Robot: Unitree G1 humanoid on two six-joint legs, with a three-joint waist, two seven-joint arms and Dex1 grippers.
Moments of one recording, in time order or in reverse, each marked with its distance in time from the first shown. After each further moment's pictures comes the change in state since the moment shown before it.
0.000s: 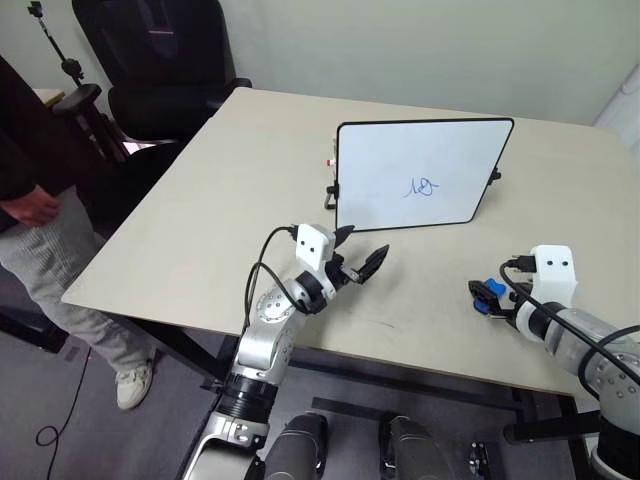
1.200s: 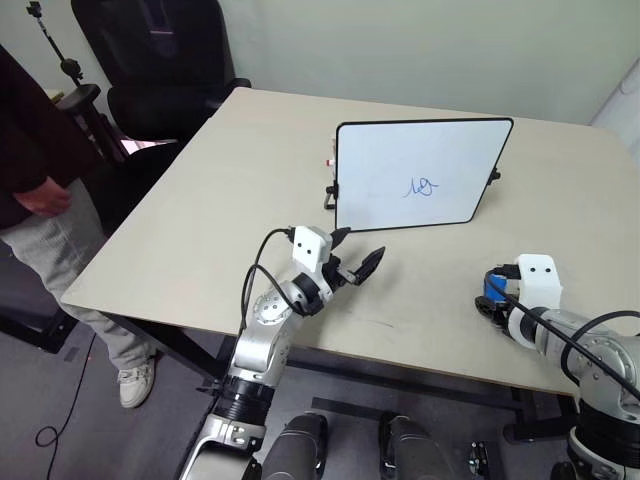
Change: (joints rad) left arm 0.015 0.016 0.002 -0.008 -0.001 0.000 0.007; right arm -0.084 0.069 0.026 0.012 -0.216 0.215 0.076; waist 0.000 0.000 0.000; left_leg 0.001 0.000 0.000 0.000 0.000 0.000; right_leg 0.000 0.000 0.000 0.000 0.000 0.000
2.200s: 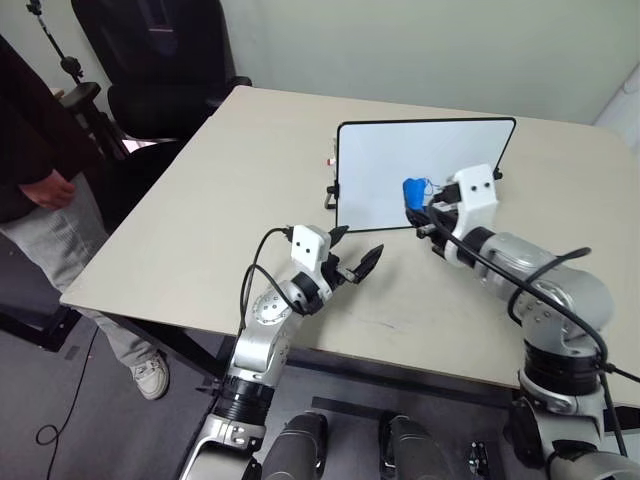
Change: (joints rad) left arm -0.002 -0.001 0.001 -0.002 0.001 -0.005 0.018; right arm -0.375 0.099 0.286 0.168 -0.039 -0.406 0.184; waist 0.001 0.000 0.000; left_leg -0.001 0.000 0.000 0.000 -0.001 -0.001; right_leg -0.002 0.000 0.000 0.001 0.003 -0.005
